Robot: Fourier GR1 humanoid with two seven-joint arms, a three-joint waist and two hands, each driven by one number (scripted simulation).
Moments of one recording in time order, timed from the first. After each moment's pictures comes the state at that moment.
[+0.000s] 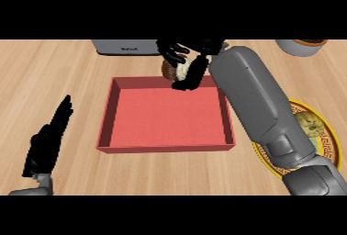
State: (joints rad) left arm -0.01 0.20 0.06 -1.57 -0.19 0.04 0.11; right arm -1.19 -0.07 0.04 -0.71 0.69 0.46 -0.58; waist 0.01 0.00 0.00
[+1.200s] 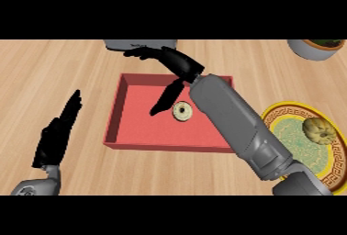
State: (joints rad) left arm -0.07 0.18 0.05 -1.52 -0.20 0.01 0.10; right arm -1.13 0.00 0.31 -0.58 0.13 0.19 -0.37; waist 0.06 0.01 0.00
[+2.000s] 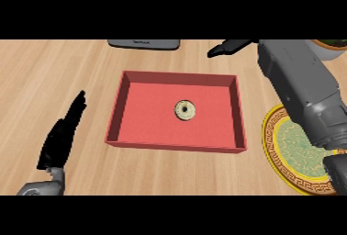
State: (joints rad) left arm -0.05 0.16 0.02 -1.55 -0.22 0.02 0.09; right arm -1.29 -0.27 -0.06 -0.27 -0.13 0.35 -0.38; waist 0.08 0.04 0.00
